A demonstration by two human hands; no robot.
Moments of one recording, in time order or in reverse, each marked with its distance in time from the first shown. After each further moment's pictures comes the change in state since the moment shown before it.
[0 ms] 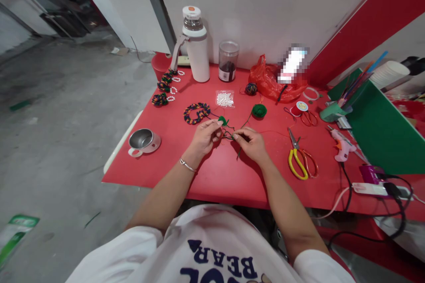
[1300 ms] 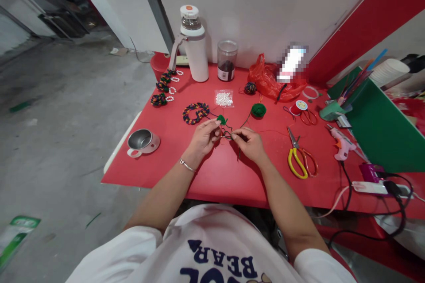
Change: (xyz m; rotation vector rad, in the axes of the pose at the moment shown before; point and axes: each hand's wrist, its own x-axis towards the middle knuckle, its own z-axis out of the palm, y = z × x) left_hand 0.002 -0.003 -0.002 -0.068 -0.001 -0.052; right_hand -0.001 -0.001 0.004 0.053 -0.002 0.050
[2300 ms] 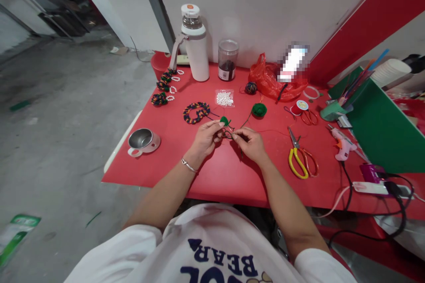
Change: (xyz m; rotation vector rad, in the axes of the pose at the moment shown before) left_hand -0.001 -0.005 0.003 0.047 0.011 -0.004; right_hand -0.001 -0.003 -0.001 -0.003 -0.016 0.023
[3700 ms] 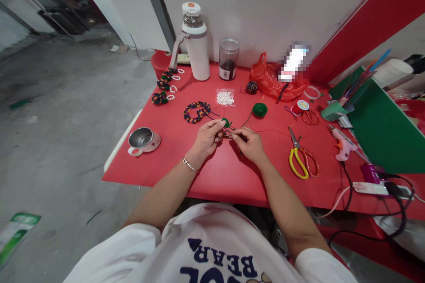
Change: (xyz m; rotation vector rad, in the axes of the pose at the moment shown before) left_hand 0.000 -0.003 0.000 -0.021 0.021 -0.026; right_hand -0.001 0.002 0.006 -0.006 0.007 -0.017
